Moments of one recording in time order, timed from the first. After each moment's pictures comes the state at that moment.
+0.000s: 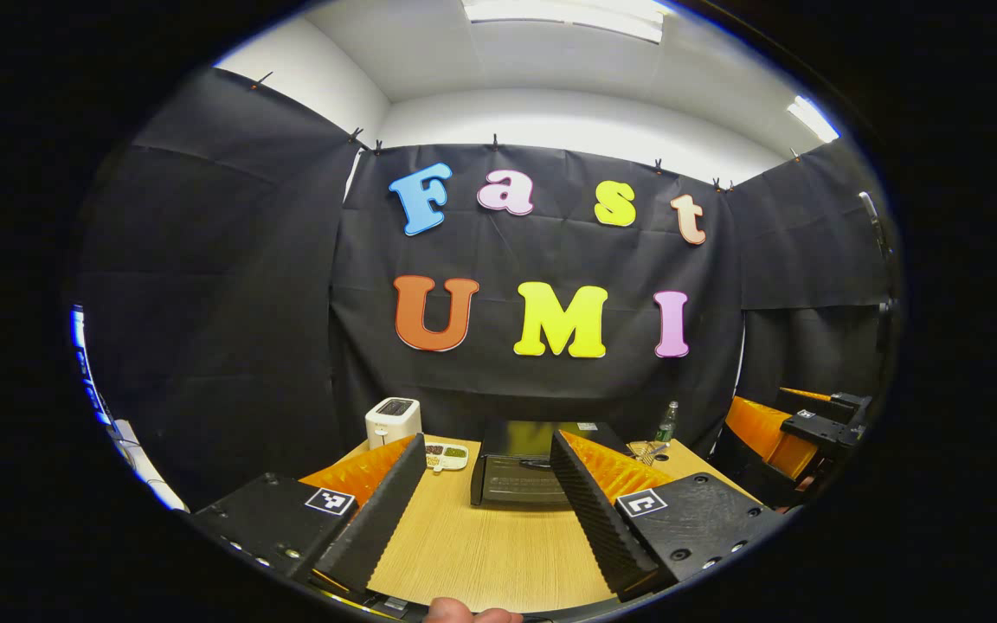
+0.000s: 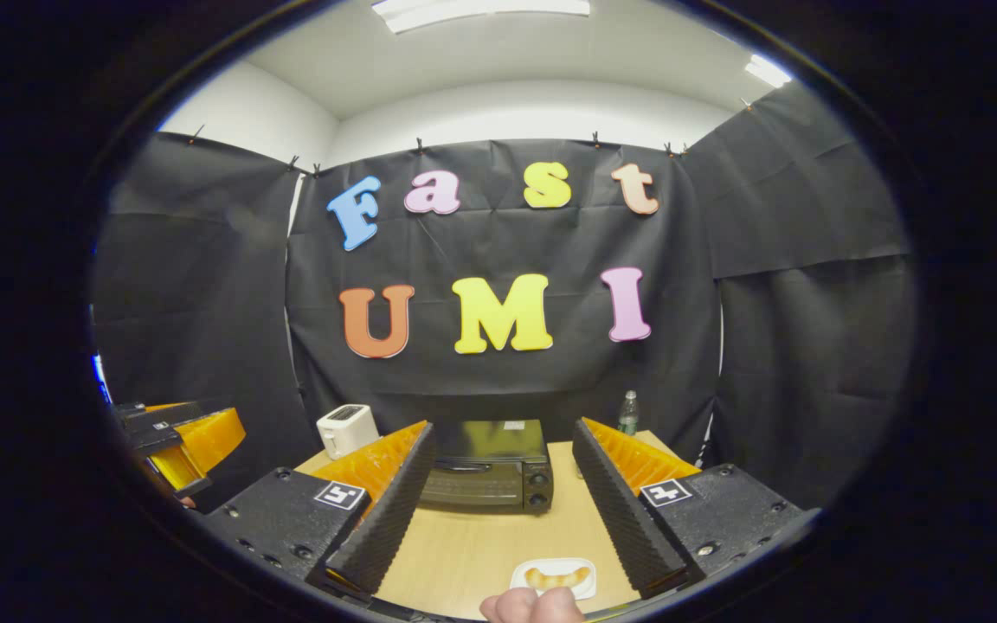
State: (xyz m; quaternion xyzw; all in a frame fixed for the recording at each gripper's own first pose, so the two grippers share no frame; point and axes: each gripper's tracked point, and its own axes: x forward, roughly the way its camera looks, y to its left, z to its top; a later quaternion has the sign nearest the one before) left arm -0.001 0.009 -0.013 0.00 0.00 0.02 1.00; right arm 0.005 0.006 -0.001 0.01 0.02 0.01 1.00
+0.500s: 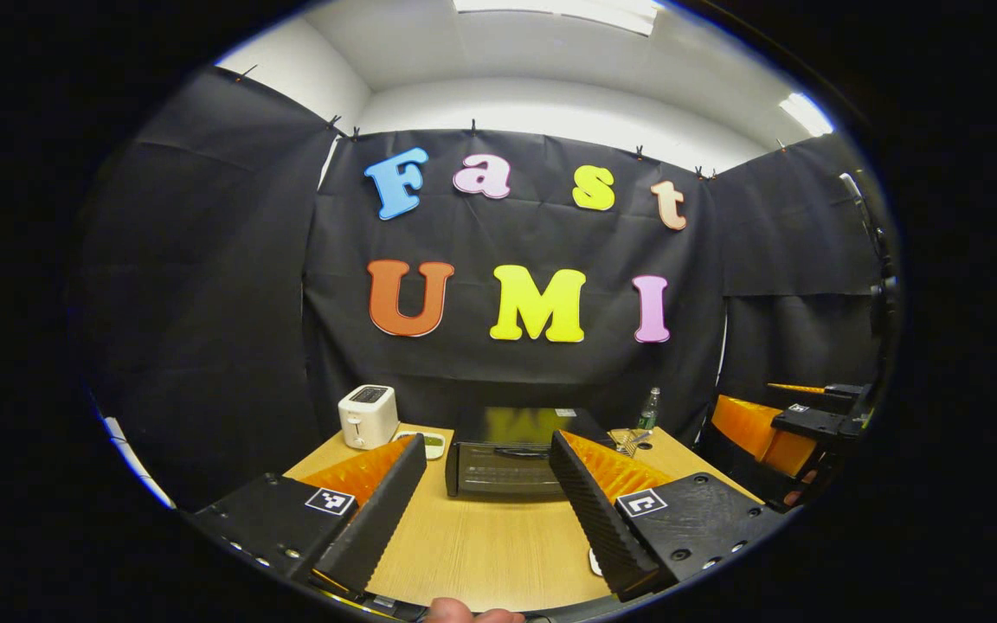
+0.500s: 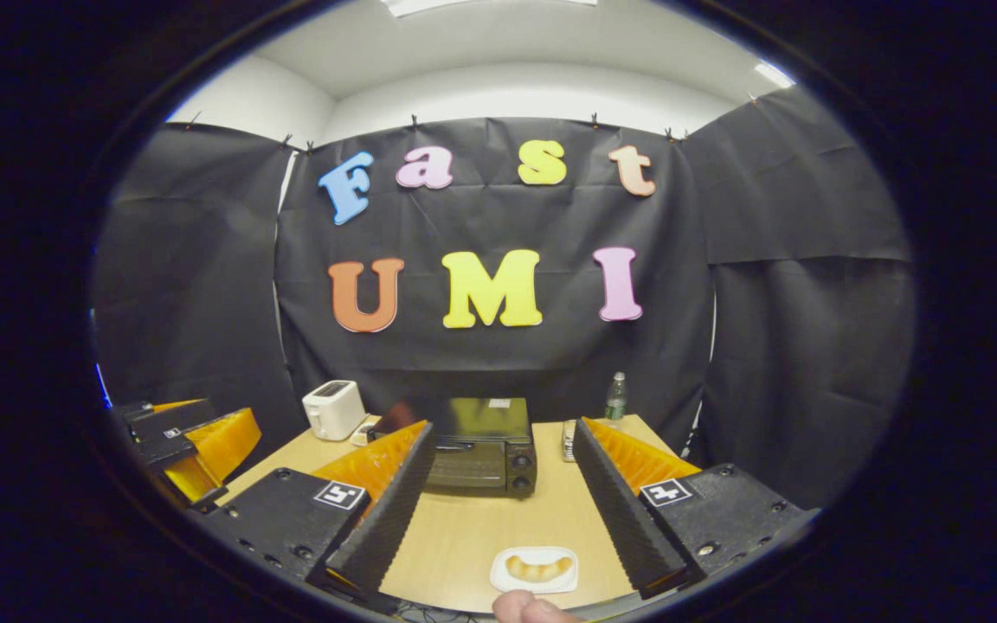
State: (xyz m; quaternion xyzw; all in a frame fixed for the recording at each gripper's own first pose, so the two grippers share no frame) left arm 0.024 -0.026 -0.040 0.00 0.03 -0.02 1.00; right arm 0.016 -0.023 -0.020 0.00 0.05 -0.01 1.00
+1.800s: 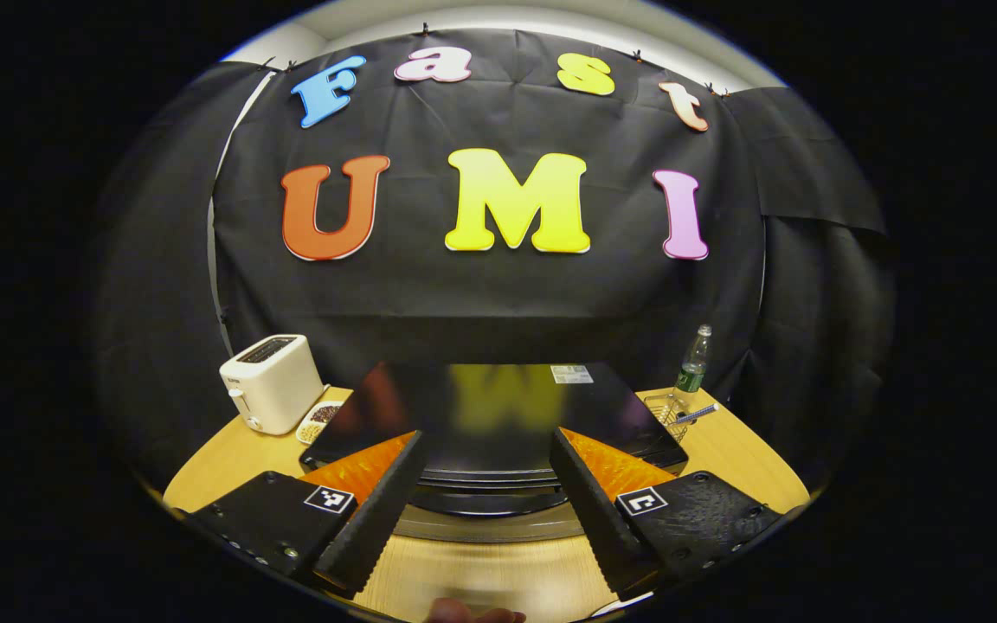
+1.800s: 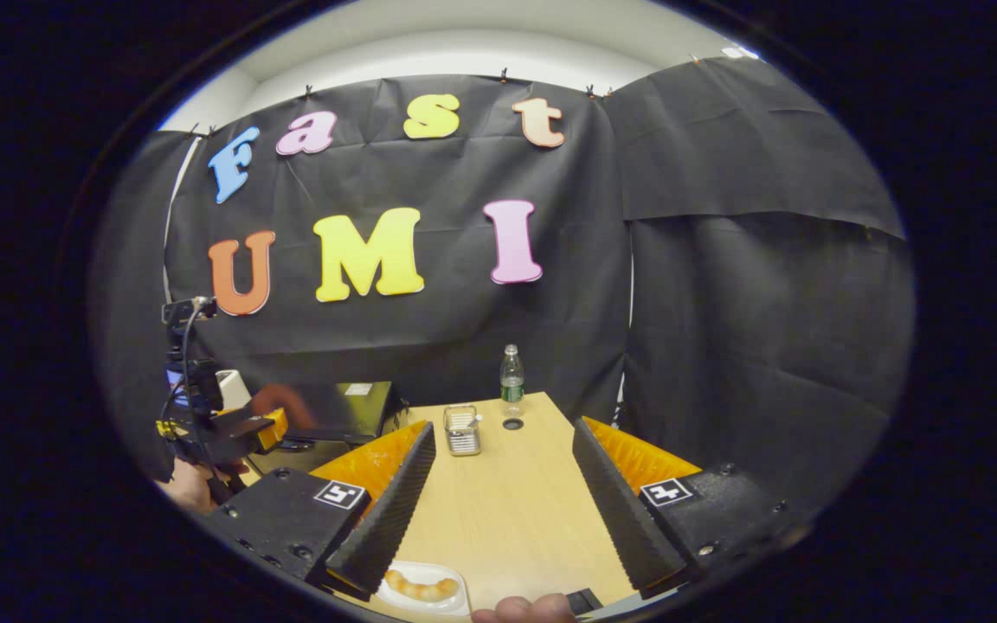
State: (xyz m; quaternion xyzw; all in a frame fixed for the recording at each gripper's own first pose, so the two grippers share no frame) left arm 0.304 -0.095 -0.199 0.02 0.17 -0.02 0.99; right arm 0.112 -0.223 -0.061 0.01 0.12 -0.14 0.98
